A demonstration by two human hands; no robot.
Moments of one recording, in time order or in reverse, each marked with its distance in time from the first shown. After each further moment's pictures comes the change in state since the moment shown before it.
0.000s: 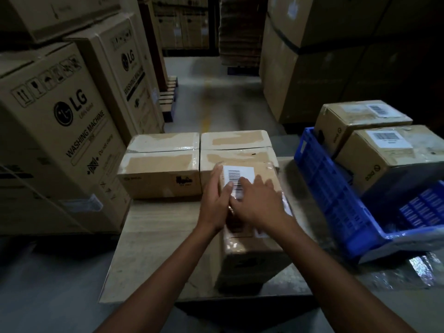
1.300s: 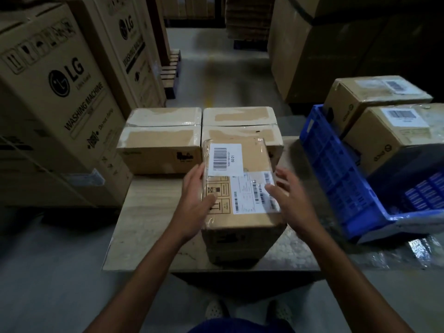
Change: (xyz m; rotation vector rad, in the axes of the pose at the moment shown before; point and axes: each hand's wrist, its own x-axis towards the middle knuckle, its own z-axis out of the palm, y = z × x) left_hand -0.064 0.008 -0.049 0.228 -0.062 -0.164; right_hand -0.041 0.073 0.027 0.921 0.143 0.049
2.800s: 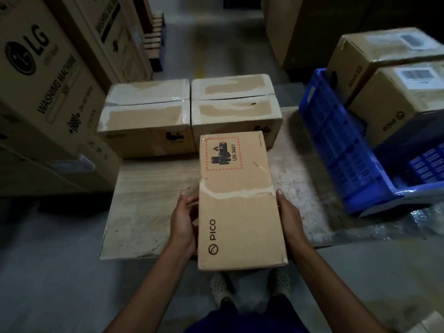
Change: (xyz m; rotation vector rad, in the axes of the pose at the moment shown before) left_hand -0.011 -0.074 0.041 -0.667 0.272 -0.733; right_hand -0.018 0.098 0.040 0.254 0.133 0.496
